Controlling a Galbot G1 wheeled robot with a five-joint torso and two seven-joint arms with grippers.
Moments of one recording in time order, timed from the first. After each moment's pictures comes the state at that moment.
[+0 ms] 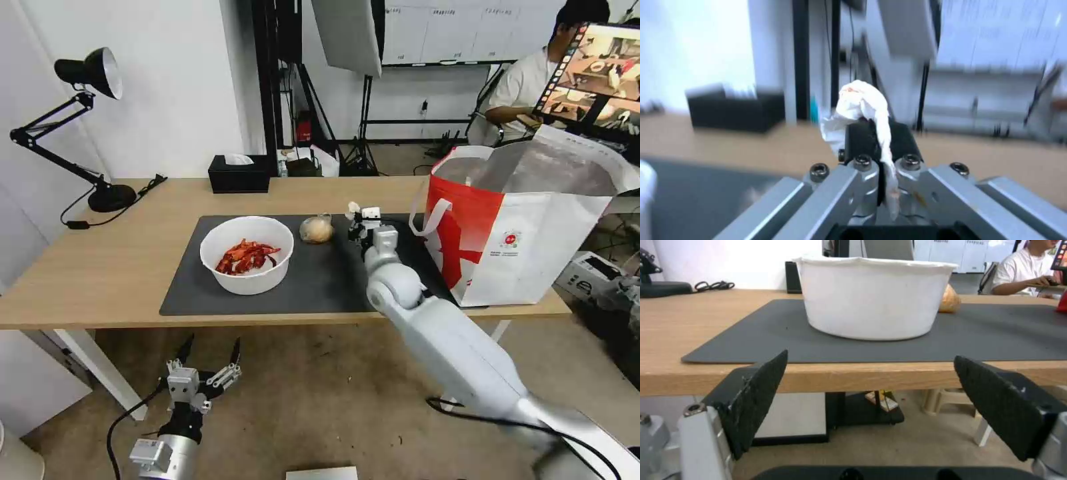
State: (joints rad) left arm 1.76 -1.29 -0.51 -2.04 -0.23 -0.28 -0.04; right arm -0.61 1.15 -0.14 1.64 0.51 -0.09 0.45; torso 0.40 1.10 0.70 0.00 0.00
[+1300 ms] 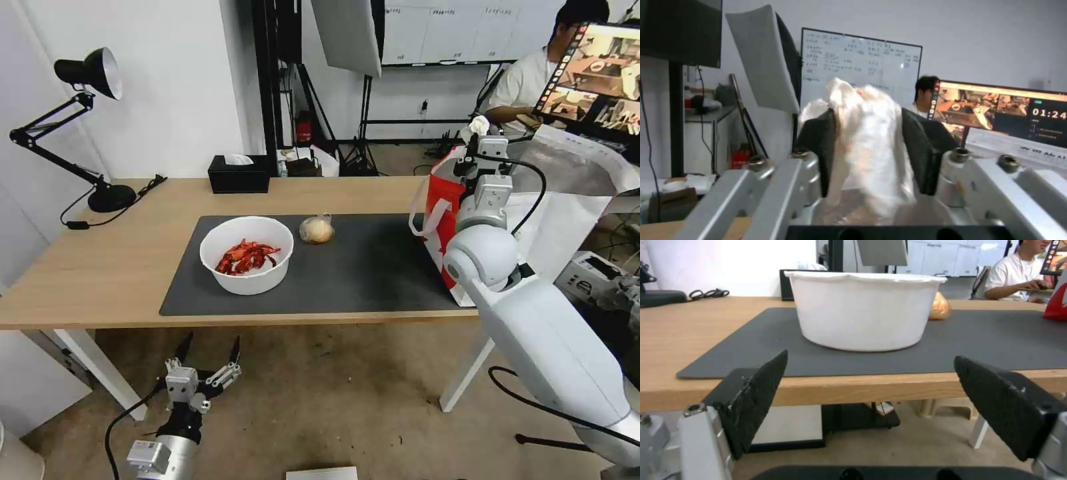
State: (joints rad) left arm 1.77 -1.28 -0.52 -2.07 -0.23 -0.28 -0.03; right arm -0.56 0.99 0.08 1.83 0.47 -0.31 0.75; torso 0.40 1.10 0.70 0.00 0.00
